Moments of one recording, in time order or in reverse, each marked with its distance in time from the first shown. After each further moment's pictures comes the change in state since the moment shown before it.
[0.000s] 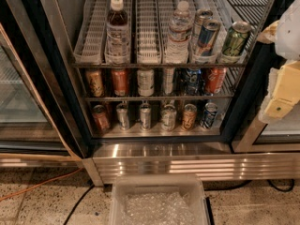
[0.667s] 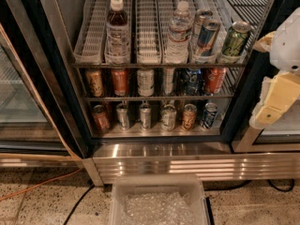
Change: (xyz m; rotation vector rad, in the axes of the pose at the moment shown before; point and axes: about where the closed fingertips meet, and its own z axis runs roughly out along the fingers) arm -0.003 0.002 0.021 0.000 -0.069 0.024
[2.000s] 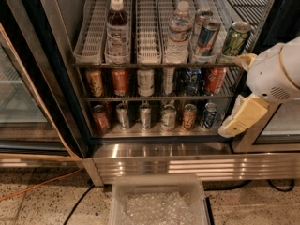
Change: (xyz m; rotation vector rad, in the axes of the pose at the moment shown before) arm -0.020 0.002 0.057 0.073 -0.244 0.037
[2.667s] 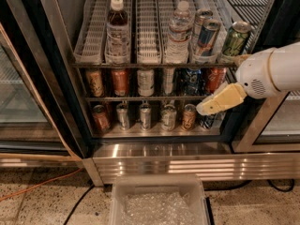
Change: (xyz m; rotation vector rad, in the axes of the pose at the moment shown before) arm -0.011 -0.040 0.034 0.095 -0.202 0.320
